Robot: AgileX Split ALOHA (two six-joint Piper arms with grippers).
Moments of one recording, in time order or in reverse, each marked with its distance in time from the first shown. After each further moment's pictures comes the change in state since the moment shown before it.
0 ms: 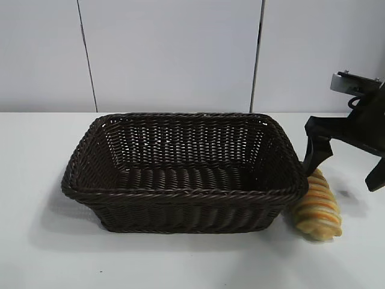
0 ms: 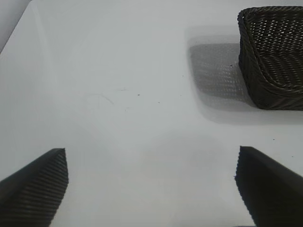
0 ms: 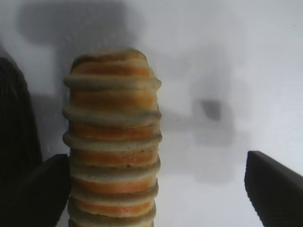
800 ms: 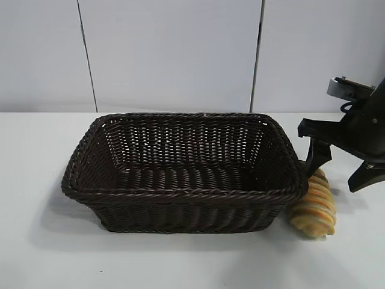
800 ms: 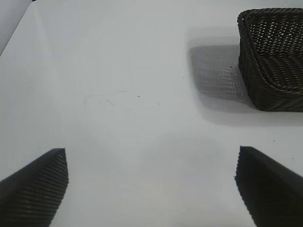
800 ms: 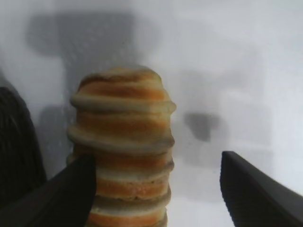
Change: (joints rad) left arm 0.000 0.000 0.000 0.000 0.000 0.000; right arm 0.003 0.000 0.000 0.080 -0.044 0.008
